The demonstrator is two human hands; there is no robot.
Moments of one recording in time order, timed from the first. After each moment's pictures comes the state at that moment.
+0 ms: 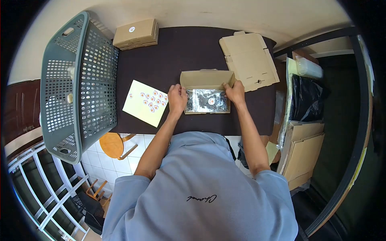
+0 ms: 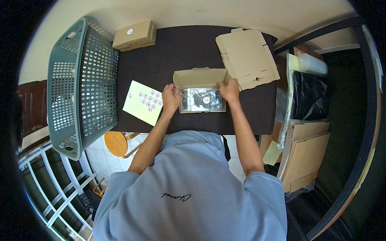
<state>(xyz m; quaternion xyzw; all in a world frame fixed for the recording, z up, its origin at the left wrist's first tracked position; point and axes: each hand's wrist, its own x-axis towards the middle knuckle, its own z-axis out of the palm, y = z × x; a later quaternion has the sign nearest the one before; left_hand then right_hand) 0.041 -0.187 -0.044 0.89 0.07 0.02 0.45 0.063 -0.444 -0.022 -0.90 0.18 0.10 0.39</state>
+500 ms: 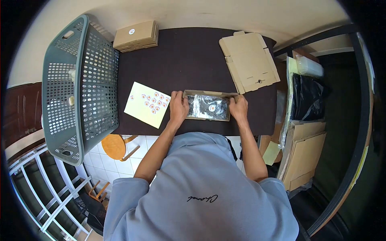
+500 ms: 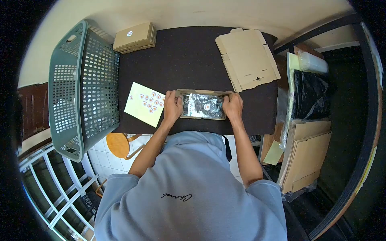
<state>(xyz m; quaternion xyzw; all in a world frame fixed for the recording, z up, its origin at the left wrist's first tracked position) 0.013 -0.189 -0.011 0.90 0.01 0.01 0.43 0.002 -0.441 0.005 -0.92 0.18 0.05 0.35</state>
